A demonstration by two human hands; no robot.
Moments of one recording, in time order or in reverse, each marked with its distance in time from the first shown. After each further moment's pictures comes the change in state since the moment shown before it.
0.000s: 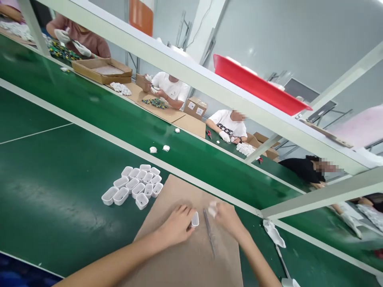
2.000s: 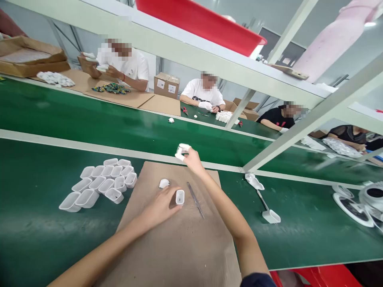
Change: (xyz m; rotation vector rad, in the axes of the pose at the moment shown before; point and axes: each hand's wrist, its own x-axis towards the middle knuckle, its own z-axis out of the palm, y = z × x) left_hand 0.003 0.008 -0.001 -0.210 -0.036 0.010; right_hand 0.072 0.013 0.035 0.533 -0.028 0.273
